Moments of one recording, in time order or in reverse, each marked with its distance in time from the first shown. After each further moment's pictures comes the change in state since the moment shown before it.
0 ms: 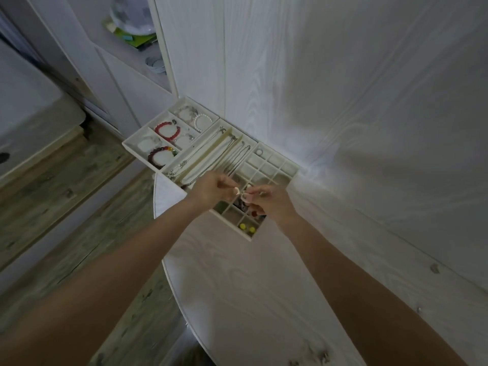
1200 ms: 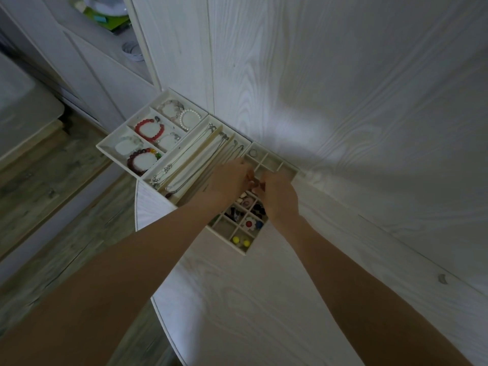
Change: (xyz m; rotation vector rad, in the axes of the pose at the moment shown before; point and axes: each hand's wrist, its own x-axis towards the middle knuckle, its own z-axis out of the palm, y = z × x) left_hand 0.078 0.011 0.045 0.698 0.074 0.322; right_hand 0.054 0.010 -0.014 -0.968 0.273 -0.241
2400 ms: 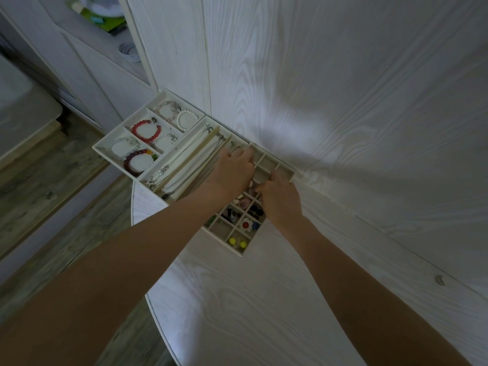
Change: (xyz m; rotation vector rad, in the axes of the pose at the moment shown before) left_hand 0.010 0.016 -0.012 0.537 -0.025 0.158; right_hand -0.008 0.002 -0.021 -0.228 -0.122 -0.112
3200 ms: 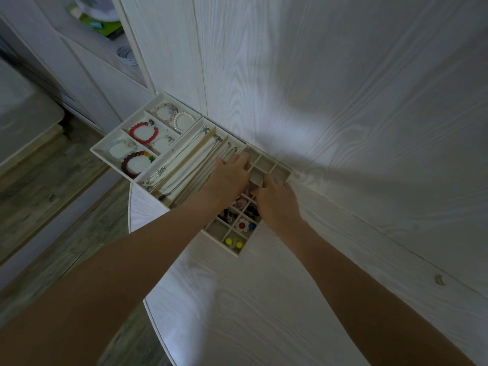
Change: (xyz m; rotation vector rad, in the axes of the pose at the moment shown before) left_hand -0.006 0.003 0.018 -0.040 0.049 -0.002; right_hand -0.009 0.005 0.003 -0.080 0.047 -0.108
